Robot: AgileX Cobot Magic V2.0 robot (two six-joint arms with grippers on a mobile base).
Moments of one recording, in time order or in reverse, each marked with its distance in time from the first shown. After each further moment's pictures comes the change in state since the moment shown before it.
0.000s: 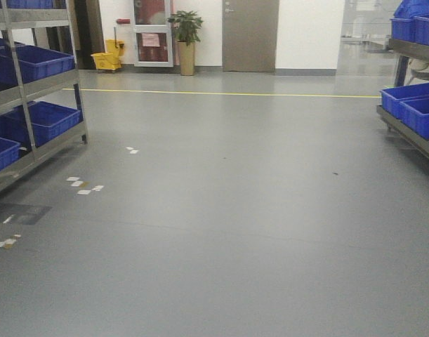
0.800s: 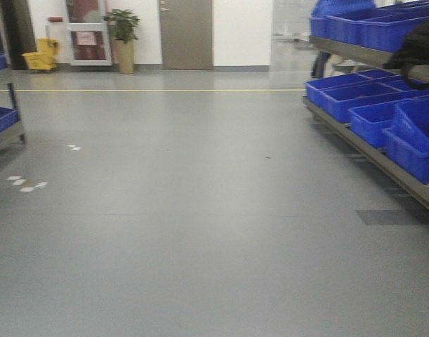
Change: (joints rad) left arm 0.000 0.000 0.000 0.000 0.000 0.000; right arm 0.000 0.000 0.000 0.000 0.000 0.000
